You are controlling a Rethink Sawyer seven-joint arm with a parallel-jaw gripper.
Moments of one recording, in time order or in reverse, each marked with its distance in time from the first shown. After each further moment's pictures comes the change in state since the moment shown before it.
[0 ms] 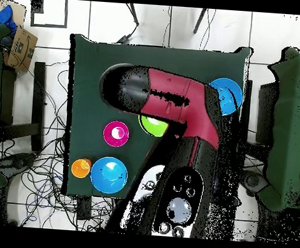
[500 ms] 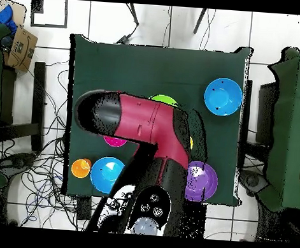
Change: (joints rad) arm 0.092 -0.064 -0.017 0.168 0.009 -0.017 0.000
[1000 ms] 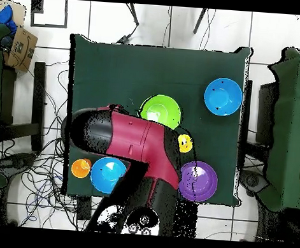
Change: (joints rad) arm 0.047 -0.042 -0.026 0.120 0.039 -0.073 0.015
